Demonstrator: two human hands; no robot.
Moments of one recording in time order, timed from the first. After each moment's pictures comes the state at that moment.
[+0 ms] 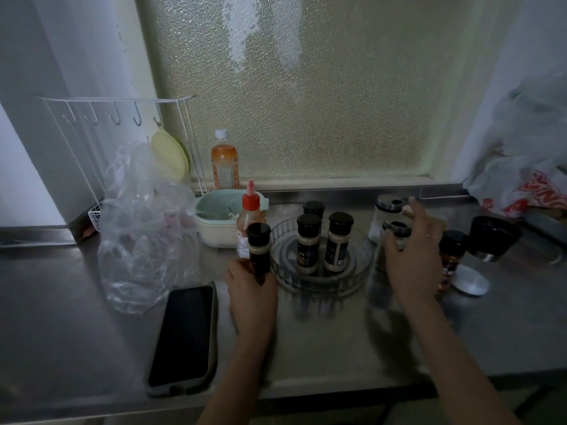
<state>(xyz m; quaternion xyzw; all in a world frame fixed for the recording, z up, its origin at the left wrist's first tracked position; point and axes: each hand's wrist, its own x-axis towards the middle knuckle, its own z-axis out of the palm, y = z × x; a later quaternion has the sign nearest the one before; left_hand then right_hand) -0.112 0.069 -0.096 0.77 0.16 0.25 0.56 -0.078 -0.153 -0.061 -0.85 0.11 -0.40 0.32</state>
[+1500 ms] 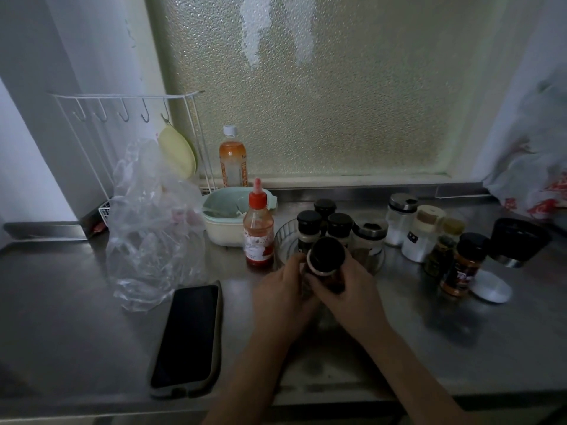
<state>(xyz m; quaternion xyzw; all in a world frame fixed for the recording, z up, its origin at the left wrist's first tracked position) -0.116 0.054 -0.094 0.87 -0.14 0.35 0.32 -0.104 -0.075 -0.093 -0.82 -0.21 -0.28 0.44</state>
